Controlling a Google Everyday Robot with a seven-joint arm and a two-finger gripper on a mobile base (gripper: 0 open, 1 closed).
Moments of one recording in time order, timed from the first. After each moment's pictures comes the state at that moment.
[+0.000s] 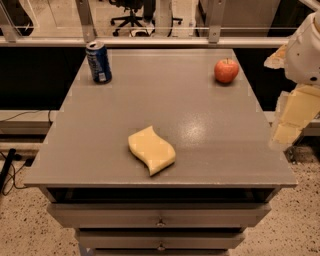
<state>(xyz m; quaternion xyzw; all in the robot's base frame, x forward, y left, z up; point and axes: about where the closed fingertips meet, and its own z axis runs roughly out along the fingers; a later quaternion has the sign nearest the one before) 0.438 -0.217 0.976 -0.60 0.78 -0.03 0.16</state>
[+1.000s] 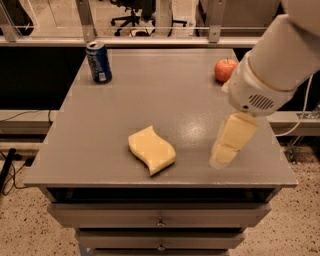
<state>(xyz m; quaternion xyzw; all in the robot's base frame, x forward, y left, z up) 0.438 -0.139 0.925 -0.58 0.80 0.02 0.17</state>
